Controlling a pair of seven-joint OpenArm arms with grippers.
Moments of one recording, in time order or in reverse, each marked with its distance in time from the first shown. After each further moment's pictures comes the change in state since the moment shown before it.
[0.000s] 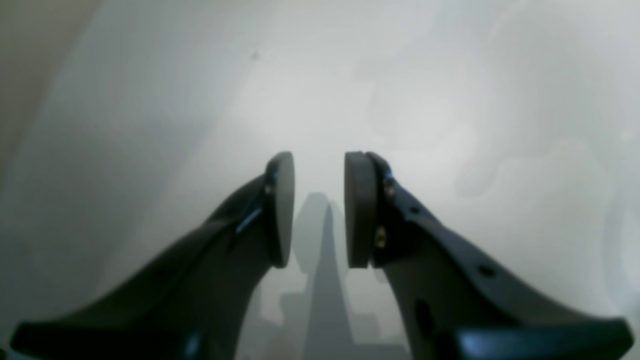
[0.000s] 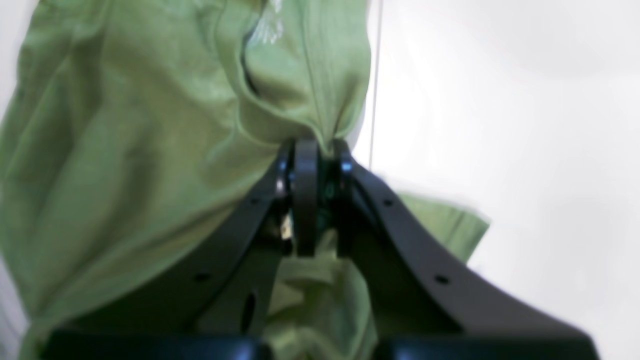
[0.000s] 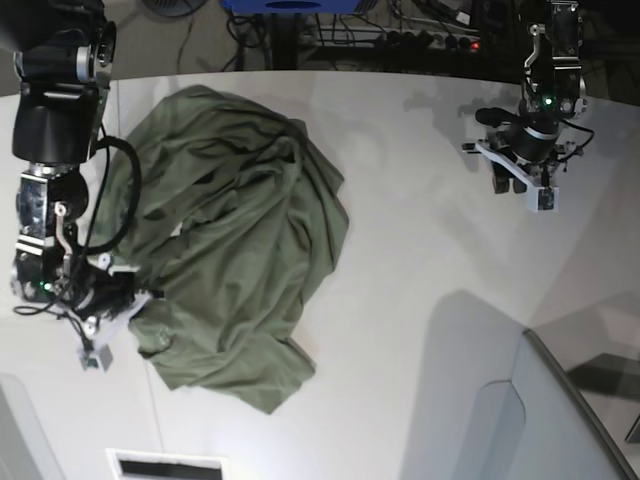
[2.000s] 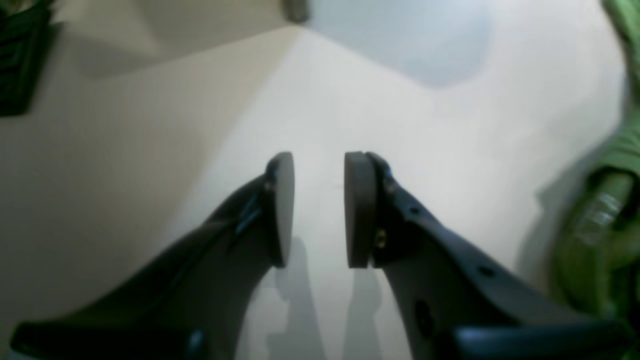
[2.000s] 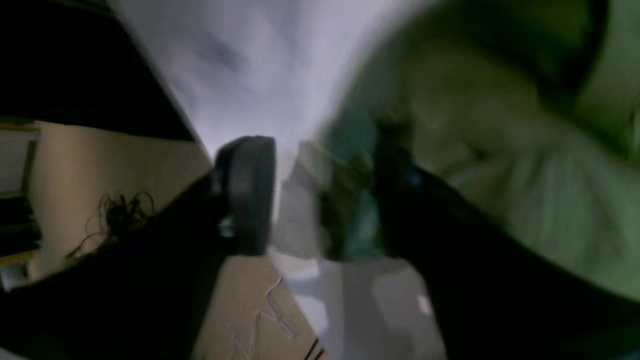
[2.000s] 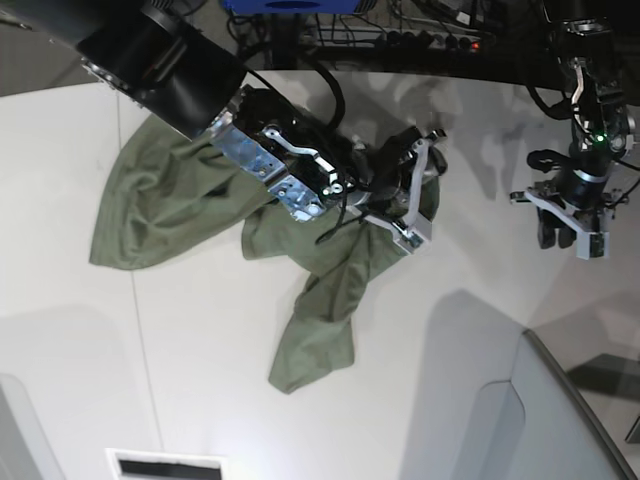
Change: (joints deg) left arm -6.4 -2.8 -7.6 2.6 0.2 -8.9 0.9; right arm -0.5 -11.5 -62.1 -6.0 29.0 -8.0 16.0
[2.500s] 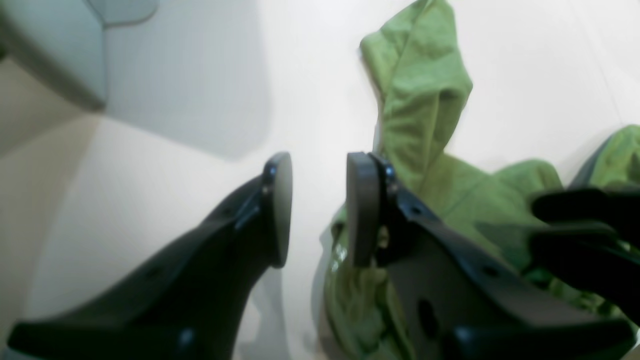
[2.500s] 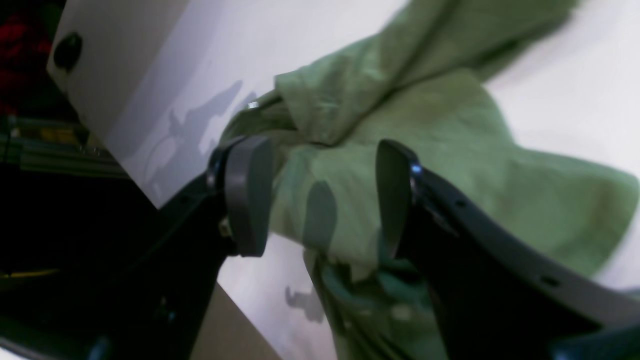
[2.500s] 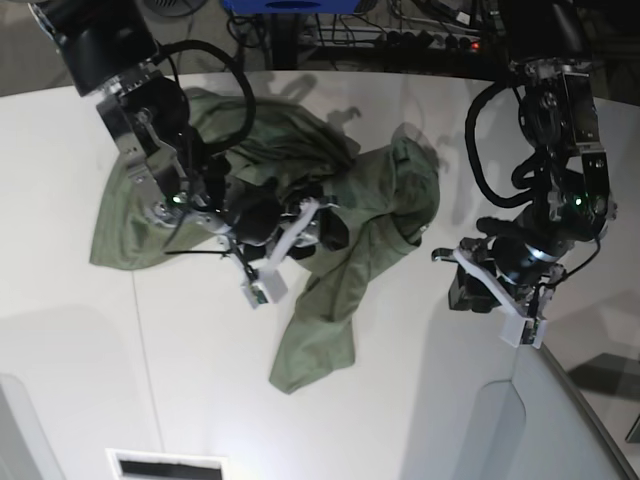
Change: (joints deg) left arm -13.5 6.3 8.9 12.4 -10.6 -1.5 29.6; right arm -12.9 10.8 26.5 20.1 -0.3 -0.5 -0.2
